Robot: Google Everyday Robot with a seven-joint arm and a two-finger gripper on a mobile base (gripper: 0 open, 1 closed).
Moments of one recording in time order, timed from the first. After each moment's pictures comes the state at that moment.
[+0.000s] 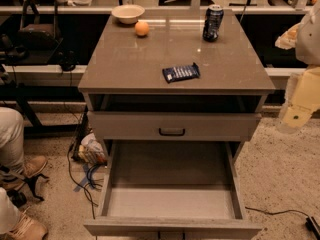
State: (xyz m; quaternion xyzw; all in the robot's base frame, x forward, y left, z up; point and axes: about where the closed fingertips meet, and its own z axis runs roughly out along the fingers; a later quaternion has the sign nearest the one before) arm 0.438 -0.217 0.976 -0.60 0.78 -0.03 0.16
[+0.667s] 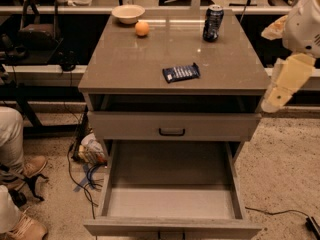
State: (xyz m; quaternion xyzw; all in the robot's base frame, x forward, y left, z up) arm 0.493 -0.212 0.966 -0.61 0.76 0.00 0.21
